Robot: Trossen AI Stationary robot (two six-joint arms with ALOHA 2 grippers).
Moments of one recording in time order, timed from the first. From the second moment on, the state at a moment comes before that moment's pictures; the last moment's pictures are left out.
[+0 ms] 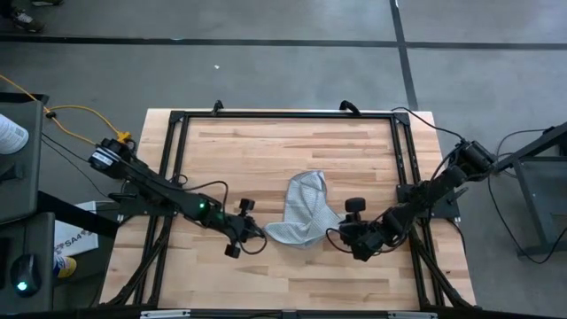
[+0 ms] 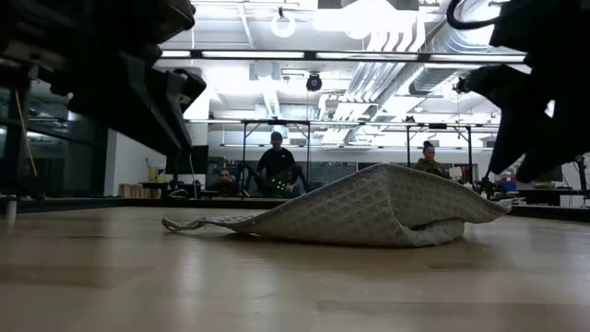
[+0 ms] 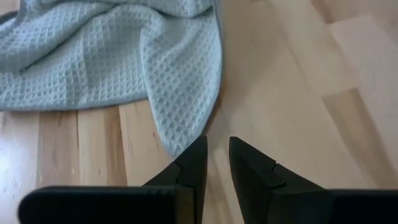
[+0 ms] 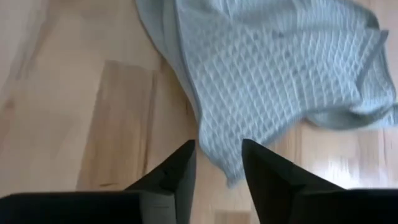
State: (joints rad) left arm -0.44 1.48 0.75 -0.04 -0.24 -0.06; right arm 0.64 1.47 0.76 -0.51 0.50 0.37
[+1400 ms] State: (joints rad) left arm -0.45 1.51 0.81 -0.06 -0.25 -0.14; right arm 0.74 1.66 0.75 -0.52 0.70 0.34
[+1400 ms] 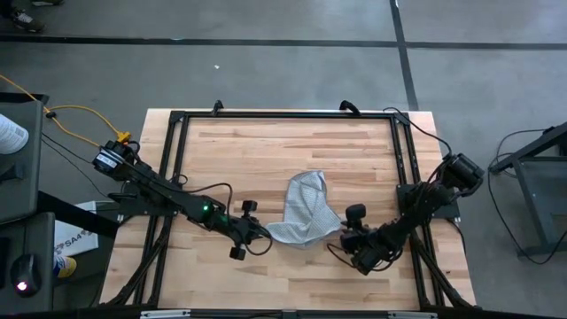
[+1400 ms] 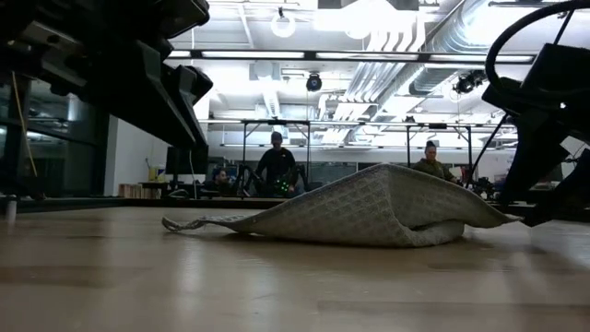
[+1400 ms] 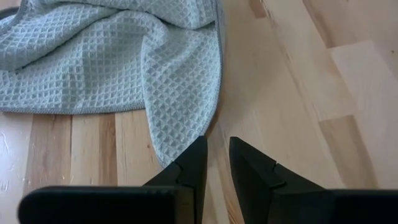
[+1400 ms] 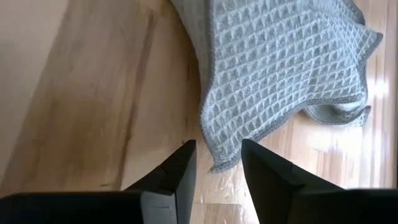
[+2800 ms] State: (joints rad) left arm -0.45 1.51 0.81 -0.10 -0.24 -0.16; right arm 0.73 1.73 0.75 -0.48 0.75 0.31
